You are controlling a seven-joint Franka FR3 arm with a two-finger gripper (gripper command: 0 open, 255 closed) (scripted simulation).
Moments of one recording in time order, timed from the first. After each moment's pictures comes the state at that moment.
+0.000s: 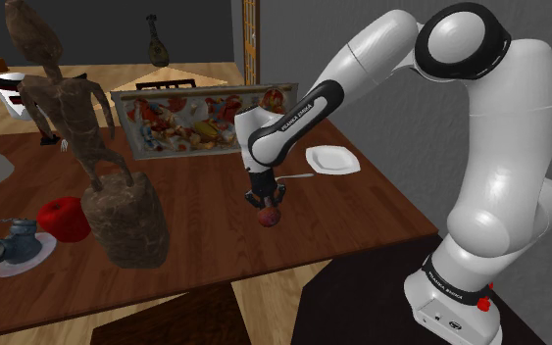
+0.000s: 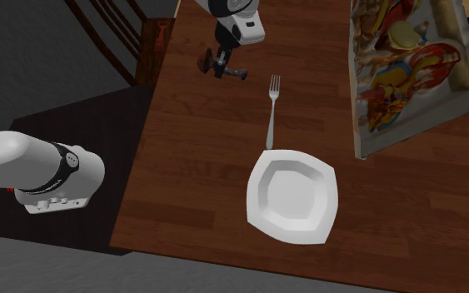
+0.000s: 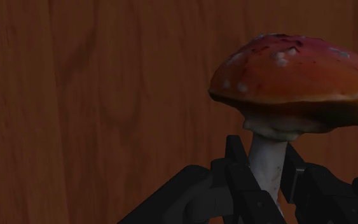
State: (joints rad) arm -0.26 0.49 0.59 -2.05 -0.26 2.16 1.08
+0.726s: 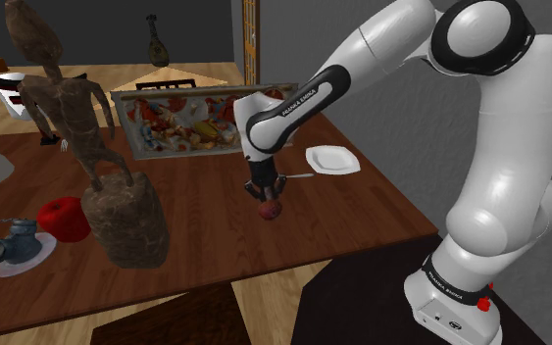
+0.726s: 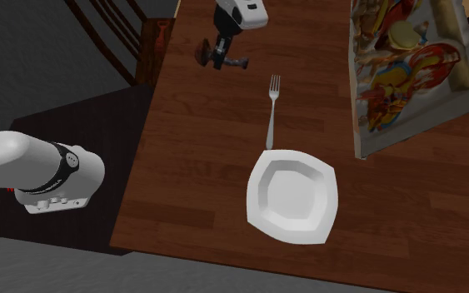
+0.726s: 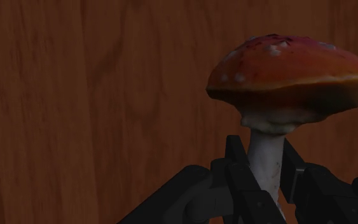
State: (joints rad) arm -0.29 0.41 0.63 -2.05 -0.20 2.08 1.05
